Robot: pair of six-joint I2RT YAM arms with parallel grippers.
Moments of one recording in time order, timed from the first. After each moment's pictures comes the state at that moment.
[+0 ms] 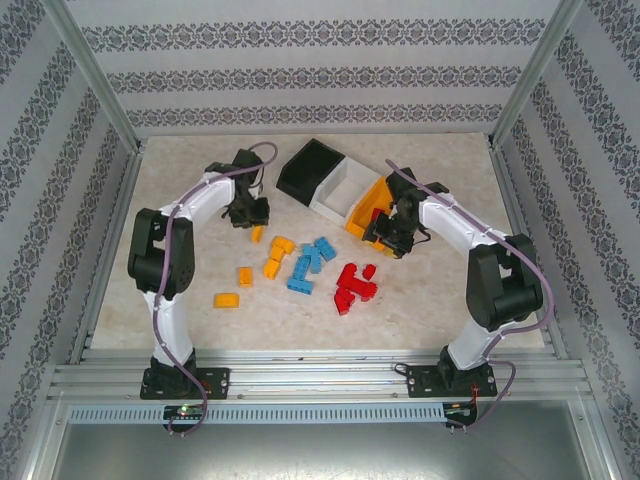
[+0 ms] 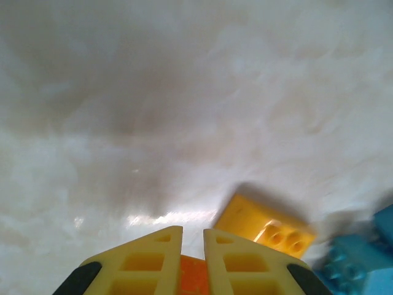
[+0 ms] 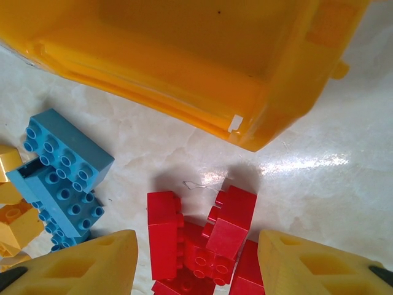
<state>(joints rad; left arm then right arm) -0.24 2.01 1.61 -0.93 0.15 -0.40 0.28 1.70 1.23 -0.90 -0.33 0.72</state>
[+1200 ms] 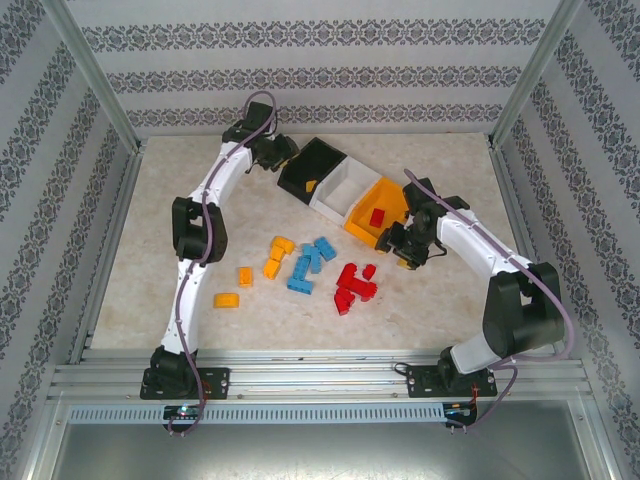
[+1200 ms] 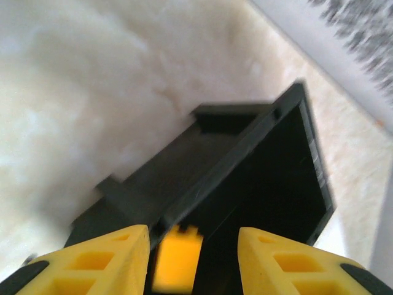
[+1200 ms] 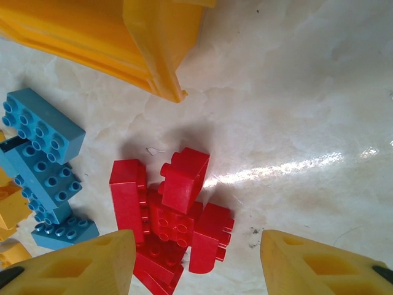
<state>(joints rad) -0.22 2.53 2.48 -0.88 0.29 -0.75 0.24 1.52 1.09 -0.92 -0.32 0.72</state>
